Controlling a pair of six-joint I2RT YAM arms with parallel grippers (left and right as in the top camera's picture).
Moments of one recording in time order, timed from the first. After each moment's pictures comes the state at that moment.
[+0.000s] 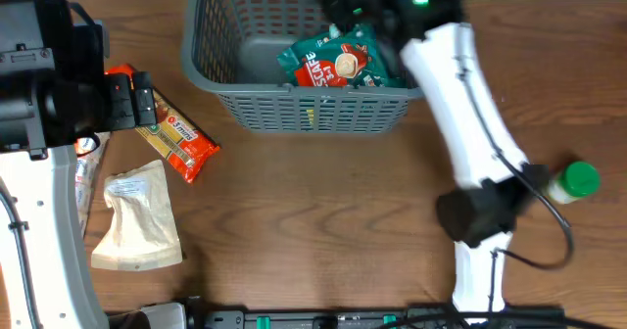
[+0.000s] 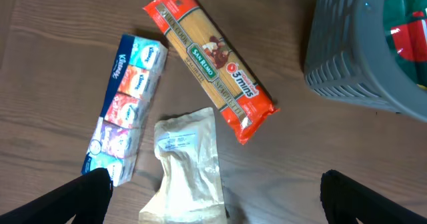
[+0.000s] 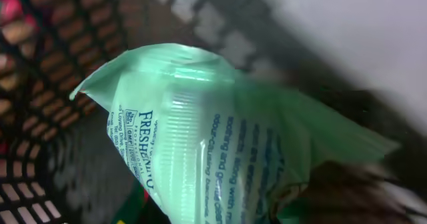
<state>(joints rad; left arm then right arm) 0.12 1.47 1.92 -1.52 -0.06 -0.01 0.44 2.19 2.38 -0.94 -0.14 -0.34</state>
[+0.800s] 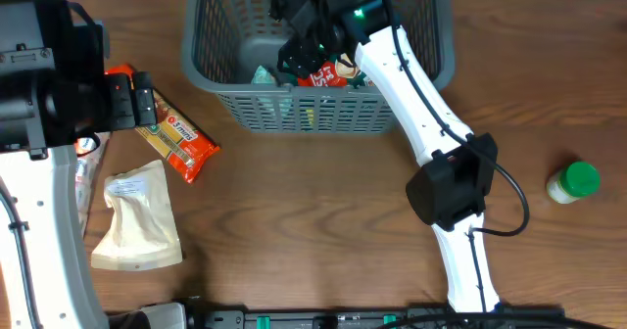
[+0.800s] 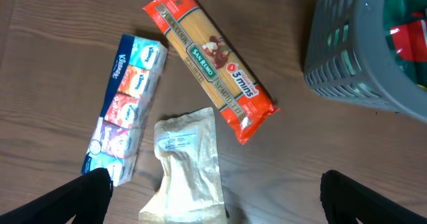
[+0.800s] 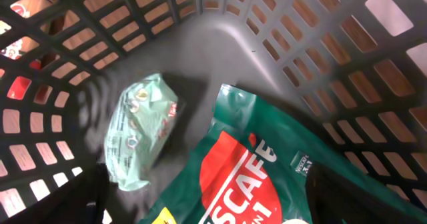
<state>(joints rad) 0.12 1.47 1.92 -1.52 -0.06 -0.01 0.49 2.33 2.38 -1.03 -0.21 -0.37</state>
